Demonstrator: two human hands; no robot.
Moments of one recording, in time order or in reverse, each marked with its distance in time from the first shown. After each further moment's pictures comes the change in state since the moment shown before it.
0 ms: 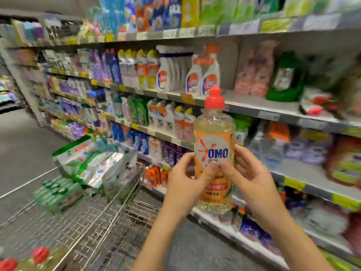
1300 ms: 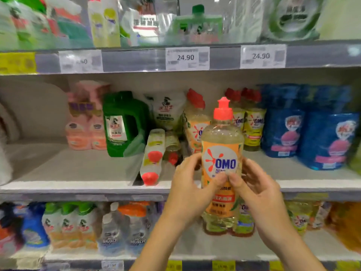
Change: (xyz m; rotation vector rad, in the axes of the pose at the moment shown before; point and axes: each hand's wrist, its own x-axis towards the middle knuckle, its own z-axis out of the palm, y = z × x) left_hand 0.252 0.011 0.500 0.048 -0.540 0.328; right_hand 0.136 -0.020 -0.480 -0.244 0.591 -0.135
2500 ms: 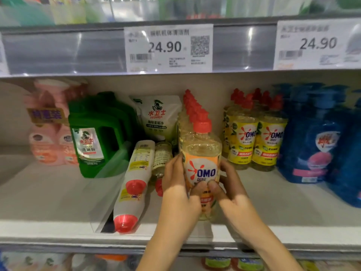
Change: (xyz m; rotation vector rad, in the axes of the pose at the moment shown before) left_hand 0.106 -0.067 0.027 0.107 0.184 -0.098; right_hand 0.126 0.107 -0.004 -0.038 -0.154 0.049
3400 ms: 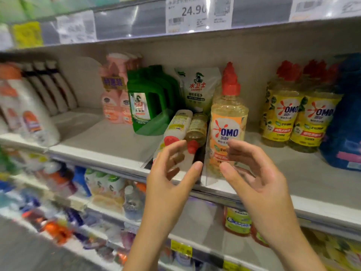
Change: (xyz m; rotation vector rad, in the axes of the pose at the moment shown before) left_hand -0.100 0.032 -0.047 -0.135 0.251 -0.090; right_hand -0.071 -0.073 0.008 0.040 -0.084 -0.085
